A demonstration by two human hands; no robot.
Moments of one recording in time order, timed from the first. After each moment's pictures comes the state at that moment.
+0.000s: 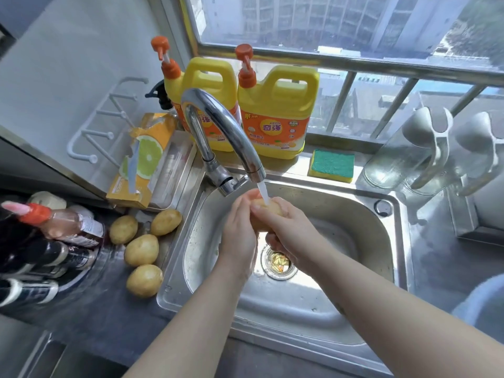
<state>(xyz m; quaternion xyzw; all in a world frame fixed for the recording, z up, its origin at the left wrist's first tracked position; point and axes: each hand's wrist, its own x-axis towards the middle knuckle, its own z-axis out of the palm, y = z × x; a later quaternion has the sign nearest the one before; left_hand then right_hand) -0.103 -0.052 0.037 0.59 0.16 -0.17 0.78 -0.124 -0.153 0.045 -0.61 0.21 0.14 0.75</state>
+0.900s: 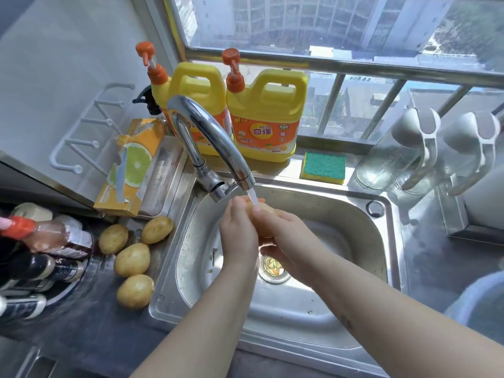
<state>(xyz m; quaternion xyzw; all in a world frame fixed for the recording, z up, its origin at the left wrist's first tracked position) -0.097 -0.075 0.045 0.61 0.25 -0.11 0.74 -0.130 -0.158 0.060 -0.55 0.25 0.19 0.77</state>
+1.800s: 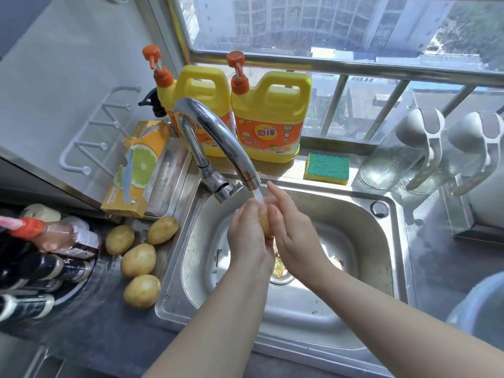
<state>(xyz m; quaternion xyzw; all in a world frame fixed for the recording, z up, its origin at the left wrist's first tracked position) -0.100 -0.083 0.051 0.46 0.32 -0.18 0.81 -0.141 -0.157 0.050 -0.84 0.09 -0.04 0.53</state>
